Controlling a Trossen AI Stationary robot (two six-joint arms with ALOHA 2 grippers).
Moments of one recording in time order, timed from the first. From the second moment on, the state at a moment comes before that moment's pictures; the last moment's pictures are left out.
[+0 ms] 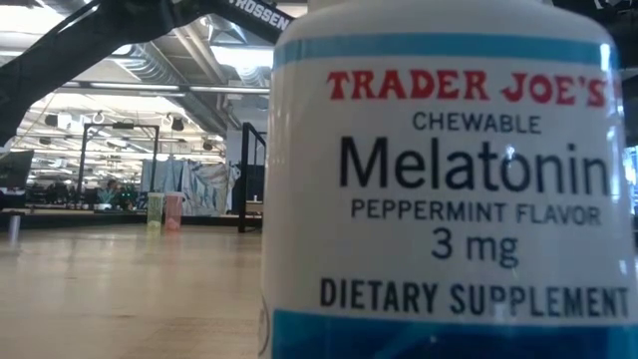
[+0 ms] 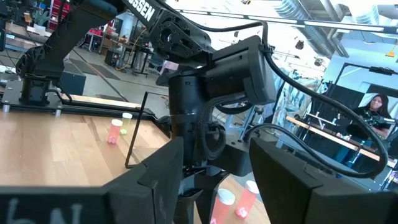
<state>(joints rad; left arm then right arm) 0.29 2.32 2.01 -0.61 -0.03 -0.02 0.48 1.22 0.16 1.38 1.11 -0.58</state>
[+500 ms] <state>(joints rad) 0.30 2.32 2.01 -0.58 -0.04 0.01 0.48 1.22 0.16 1.38 1.11 -0.58</state>
